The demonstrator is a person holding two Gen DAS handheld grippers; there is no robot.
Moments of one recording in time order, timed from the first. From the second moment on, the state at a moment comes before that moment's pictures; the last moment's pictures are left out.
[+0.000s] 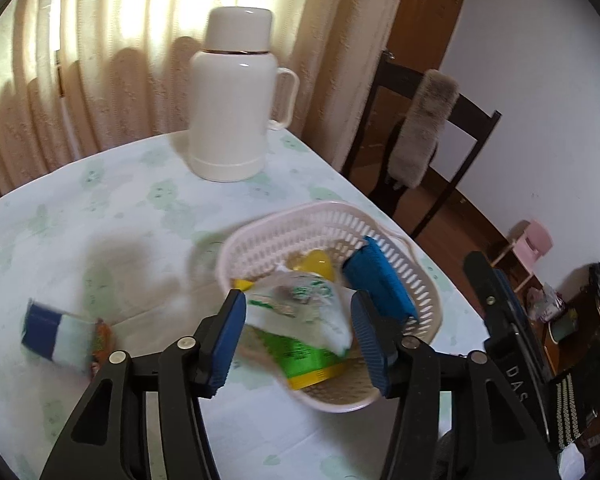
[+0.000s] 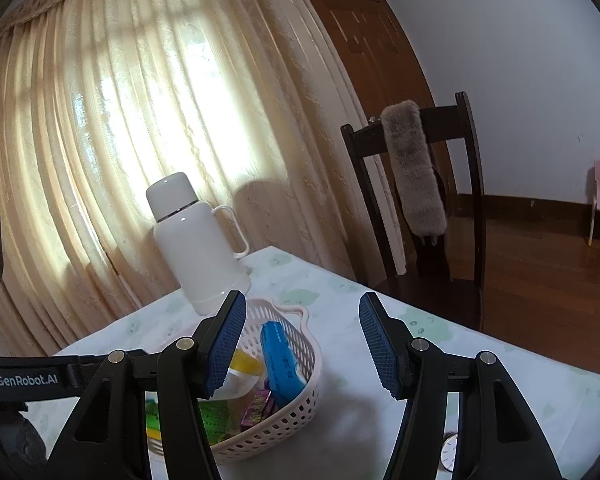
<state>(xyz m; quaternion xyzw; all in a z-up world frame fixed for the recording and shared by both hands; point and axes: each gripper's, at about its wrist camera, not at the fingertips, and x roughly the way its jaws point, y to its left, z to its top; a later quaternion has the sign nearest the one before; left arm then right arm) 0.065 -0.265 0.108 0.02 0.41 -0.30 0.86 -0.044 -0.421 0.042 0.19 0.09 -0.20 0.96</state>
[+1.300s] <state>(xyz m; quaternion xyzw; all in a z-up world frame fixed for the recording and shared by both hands) 0.166 -0.090 0.032 -0.11 0.50 0.05 0.86 -0.052 -0.381 0.054 0.11 0.06 -0.15 0.98</state>
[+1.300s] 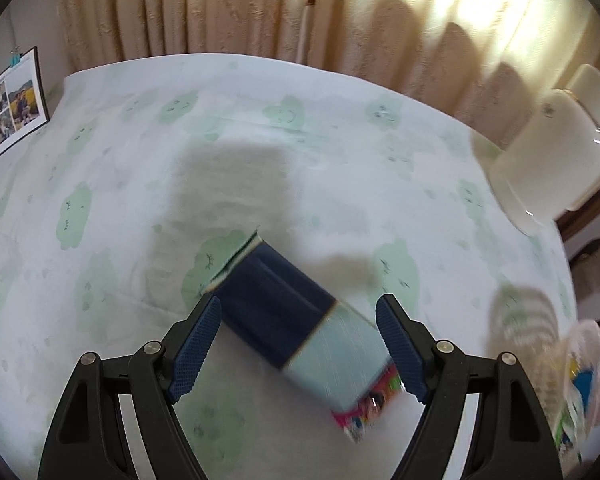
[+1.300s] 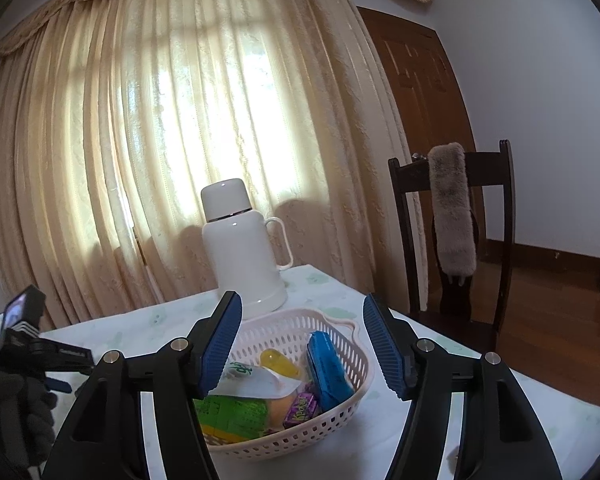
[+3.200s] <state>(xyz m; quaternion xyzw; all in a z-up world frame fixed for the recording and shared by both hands) 0.080 -0.028 0.080 -0.04 0.41 -0.01 0.91 -0.064 -0.297 0.055 -0.04 0.03 -0.16 0.99</state>
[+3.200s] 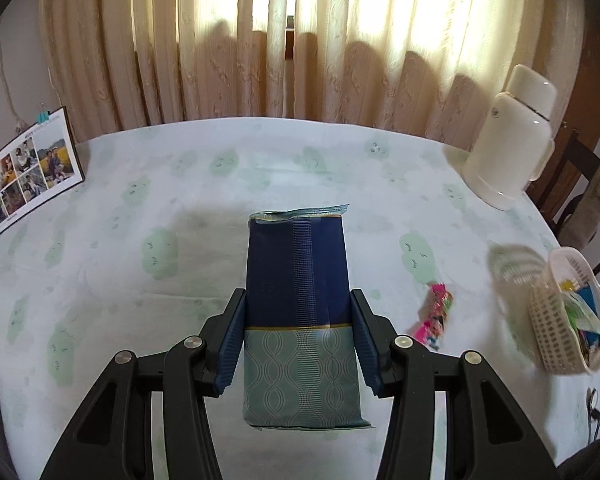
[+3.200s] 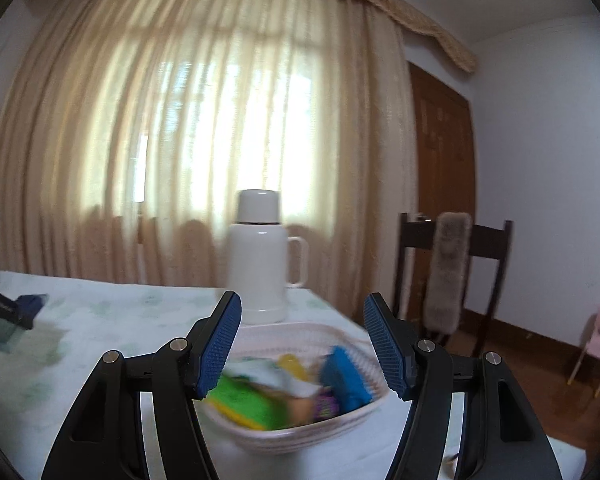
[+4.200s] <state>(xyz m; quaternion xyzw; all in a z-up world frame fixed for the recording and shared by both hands) 0.032 -0.007 0.086 -0.06 0.40 -0.04 0.91 0.137 -0.196 -0.024 0.04 0.42 0.09 0.90</state>
